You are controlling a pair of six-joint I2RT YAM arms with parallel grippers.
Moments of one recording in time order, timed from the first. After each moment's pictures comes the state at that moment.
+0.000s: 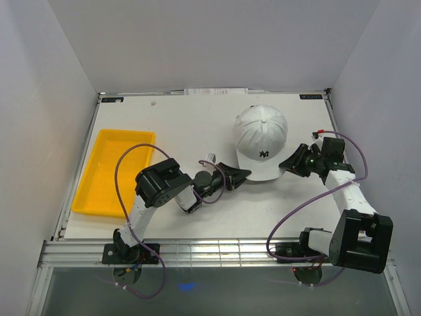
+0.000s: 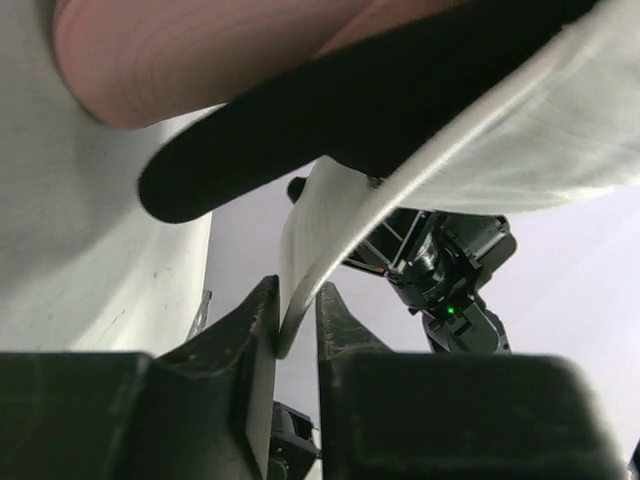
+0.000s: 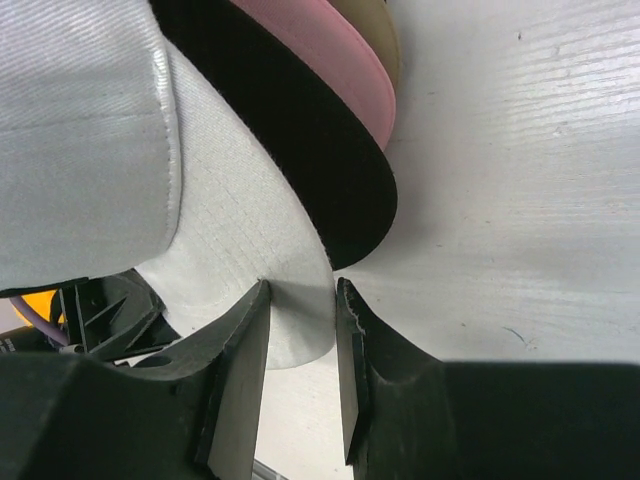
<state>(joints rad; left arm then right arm) -0.91 2.17 0.71 1.47 0.10 -1.76 -0.13 1.20 0.69 -0.34 -0.58 0.40</state>
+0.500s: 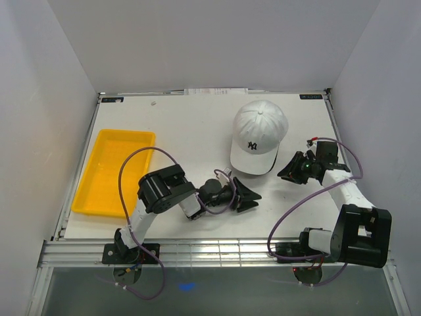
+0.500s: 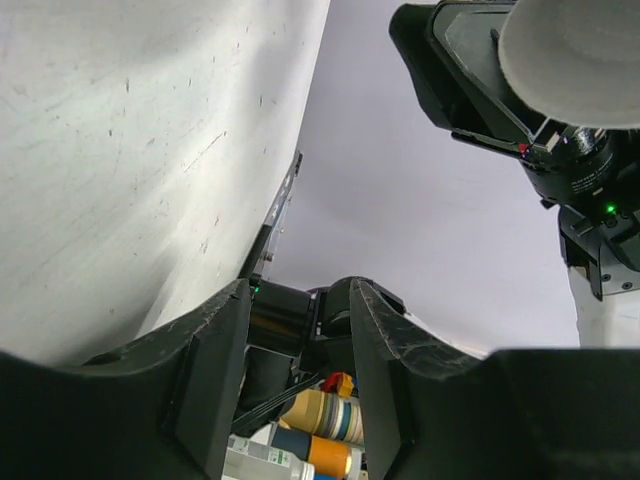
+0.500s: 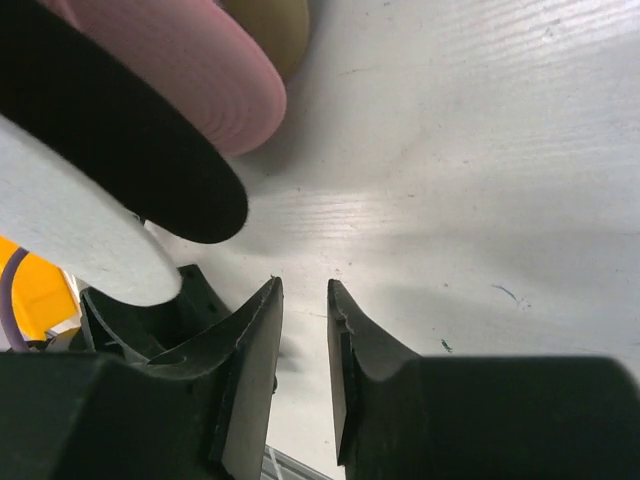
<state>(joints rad) -1.02 2.16 0.70 1.29 0.30 -1.71 -0.10 1.23 0.66 -0.41 -0.53 0.39</state>
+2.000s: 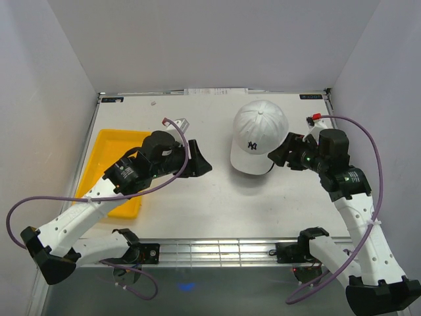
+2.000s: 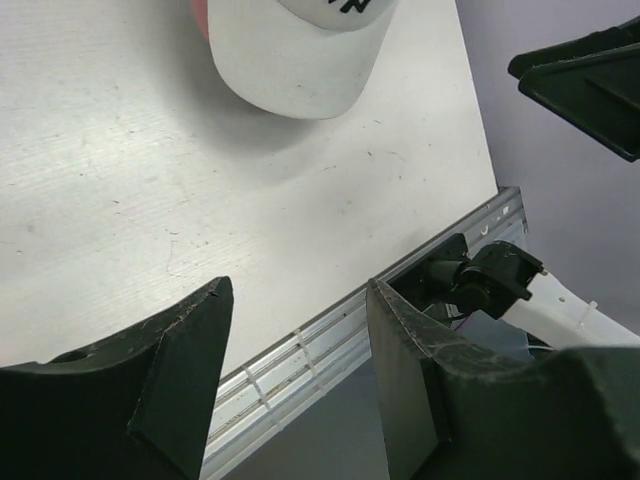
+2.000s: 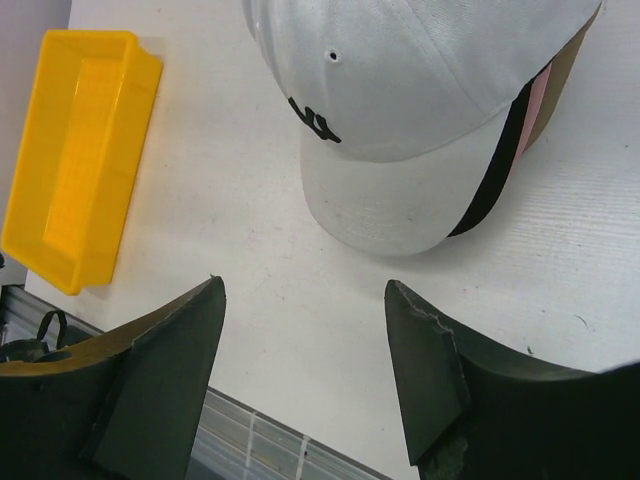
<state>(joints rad) -0.82 1.06 1.15 -0.61 0.06 -0.71 0.22 0.84 0.99 -0.67 -0.33 0.41</state>
